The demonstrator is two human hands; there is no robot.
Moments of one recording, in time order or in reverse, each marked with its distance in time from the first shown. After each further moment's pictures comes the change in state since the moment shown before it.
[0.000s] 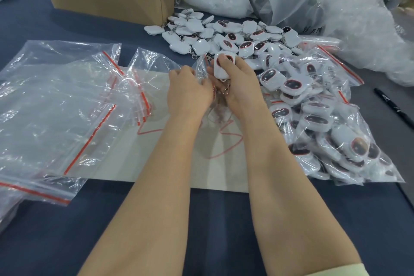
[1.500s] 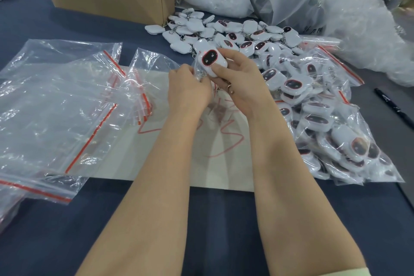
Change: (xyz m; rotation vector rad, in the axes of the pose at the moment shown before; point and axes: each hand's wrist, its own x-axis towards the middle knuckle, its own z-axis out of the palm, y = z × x) left_hand 0.004 0.000 -0.001 -0.116 -0.025 -0.032; right_hand -0.007 -0.013 -0.003 -0.206 -0.133 -0.011
